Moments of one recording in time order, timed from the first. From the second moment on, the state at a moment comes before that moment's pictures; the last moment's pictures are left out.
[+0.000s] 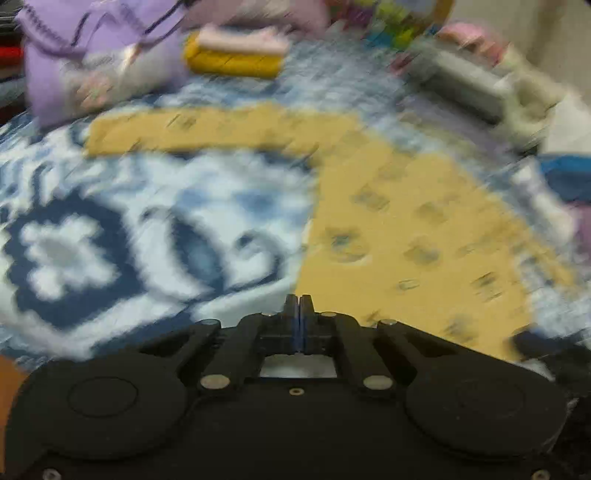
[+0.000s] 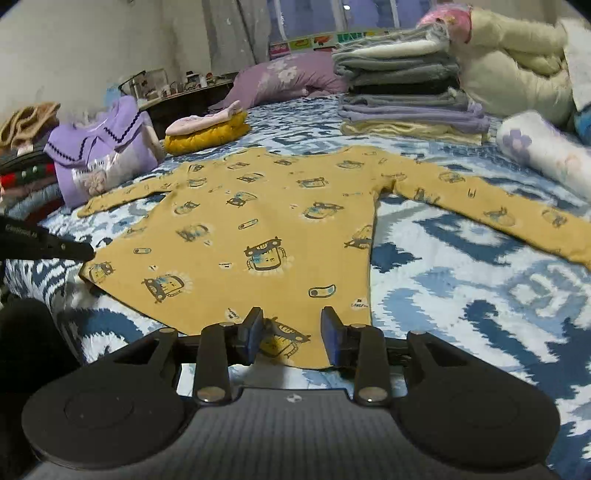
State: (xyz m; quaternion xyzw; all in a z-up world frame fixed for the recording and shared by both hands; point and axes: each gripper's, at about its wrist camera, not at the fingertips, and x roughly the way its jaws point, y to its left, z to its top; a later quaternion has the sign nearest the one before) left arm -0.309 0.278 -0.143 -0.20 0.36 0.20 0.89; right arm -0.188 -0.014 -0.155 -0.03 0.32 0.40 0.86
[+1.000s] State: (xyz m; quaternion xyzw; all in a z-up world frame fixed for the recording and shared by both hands) left arm -0.320 0.284 -0.145 -0.21 0.36 0.22 0.88; right arm -0.198 -0.014 -0.147 -0.08 0.33 0.39 0.86
